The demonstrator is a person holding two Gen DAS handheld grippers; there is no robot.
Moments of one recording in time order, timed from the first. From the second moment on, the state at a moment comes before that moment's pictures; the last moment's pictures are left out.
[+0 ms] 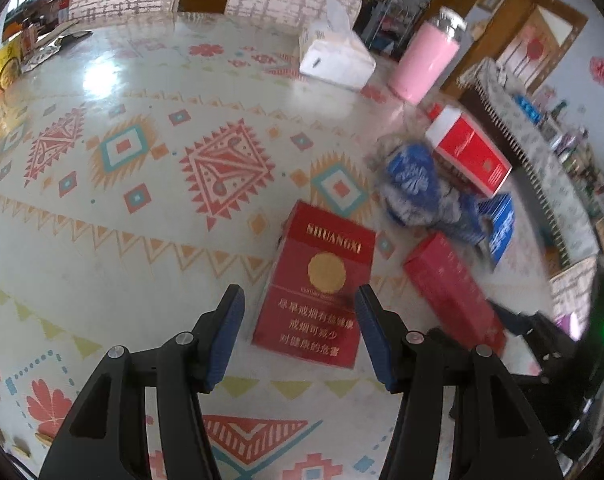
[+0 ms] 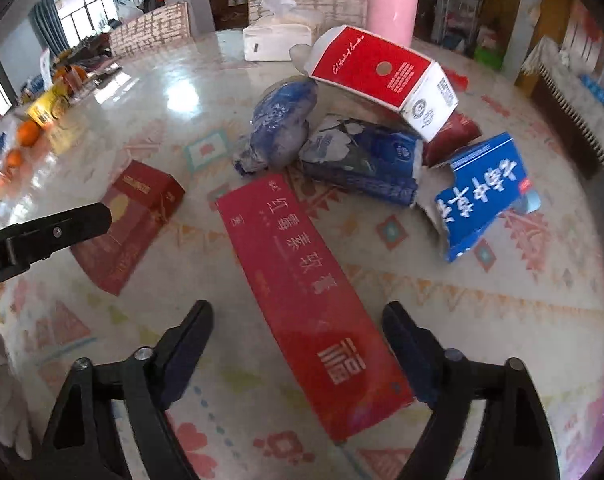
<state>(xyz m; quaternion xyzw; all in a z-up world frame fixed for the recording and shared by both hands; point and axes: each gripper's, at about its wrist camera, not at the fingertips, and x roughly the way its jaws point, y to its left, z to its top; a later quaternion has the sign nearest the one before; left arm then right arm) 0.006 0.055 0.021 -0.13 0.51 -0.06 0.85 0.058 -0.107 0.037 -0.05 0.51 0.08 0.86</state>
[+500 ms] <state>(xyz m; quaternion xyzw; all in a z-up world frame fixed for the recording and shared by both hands) -0.004 0.033 0.027 -0.12 0.49 -0.12 0.85 0.015 -0.111 0.056 -0.01 0.49 0.10 0.87</state>
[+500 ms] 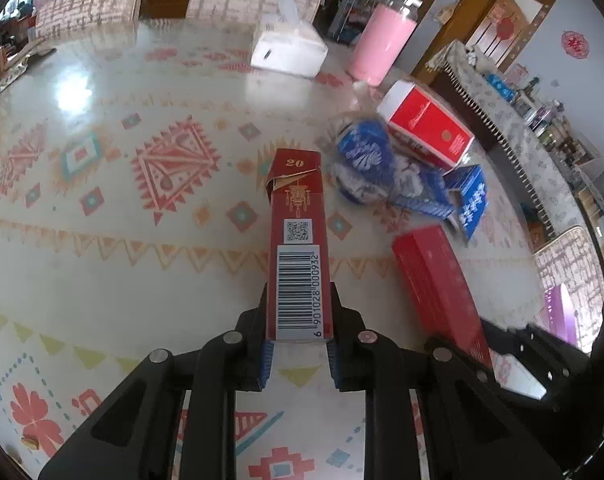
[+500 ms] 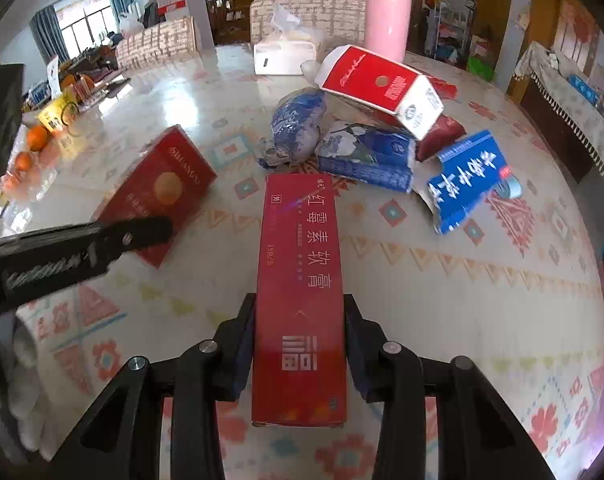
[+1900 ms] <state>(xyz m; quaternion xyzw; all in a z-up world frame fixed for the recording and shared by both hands) -0.090 -0.103 0.077 0.12 0.39 -0.11 0.91 -0.171 -0.317 0.082 0.19 0.38 0.01 0.91</state>
